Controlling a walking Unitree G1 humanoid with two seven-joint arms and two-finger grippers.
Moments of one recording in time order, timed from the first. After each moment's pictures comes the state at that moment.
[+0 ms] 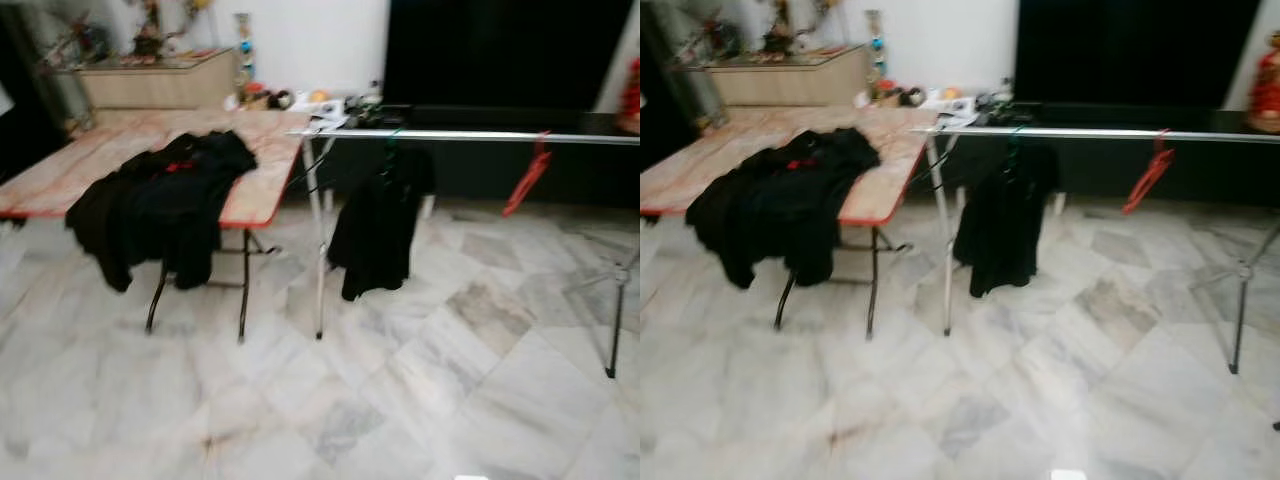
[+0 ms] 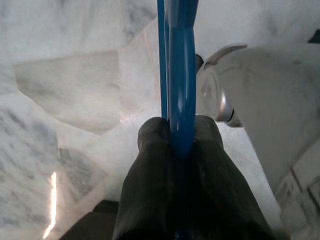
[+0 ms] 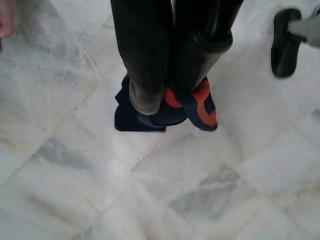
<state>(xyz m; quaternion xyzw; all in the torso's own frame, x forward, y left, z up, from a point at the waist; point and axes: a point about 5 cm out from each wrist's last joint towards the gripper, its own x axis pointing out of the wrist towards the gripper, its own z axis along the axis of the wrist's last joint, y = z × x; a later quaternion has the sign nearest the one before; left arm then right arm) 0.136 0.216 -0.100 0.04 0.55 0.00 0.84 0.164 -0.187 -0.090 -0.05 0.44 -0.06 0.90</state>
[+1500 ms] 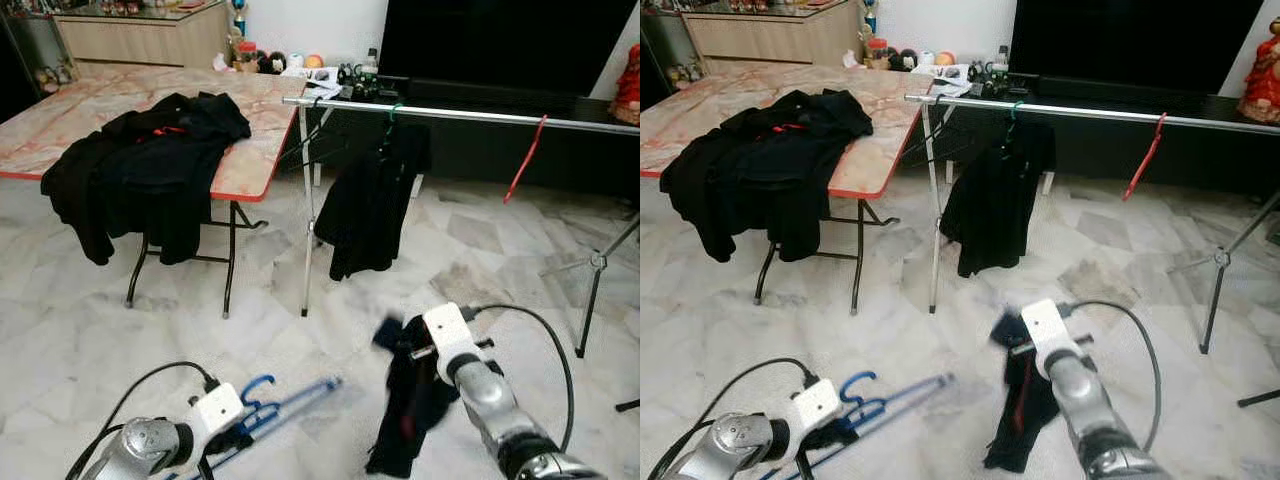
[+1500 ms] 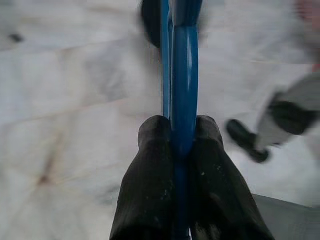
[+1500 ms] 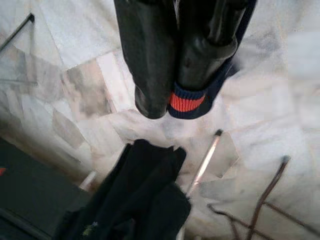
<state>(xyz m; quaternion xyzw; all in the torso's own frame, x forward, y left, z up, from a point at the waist) 0.261 0.190 0.016 0.21 0.30 -0.45 0.82 0.342 -0.183 0.054 -0.23 0.16 0.09 0.96</state>
